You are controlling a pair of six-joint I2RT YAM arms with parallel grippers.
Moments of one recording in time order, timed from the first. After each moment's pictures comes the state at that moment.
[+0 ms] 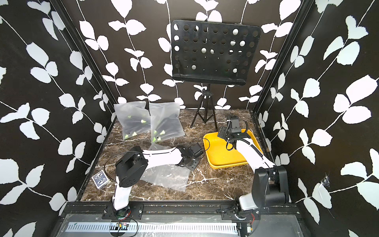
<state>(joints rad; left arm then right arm) -1.05 2.03 1.41 -0.66 -0.17 -0.39 0.16 1.45 1.05 -0.40 0.08 0.46</state>
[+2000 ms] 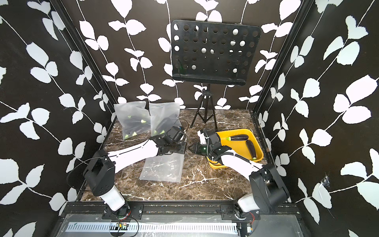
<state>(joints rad) -0.83 1.69 1.25 -0.49 -0.02 -0.46 0.54 1.45 0.82 -0.05 -0.43 0.68</state>
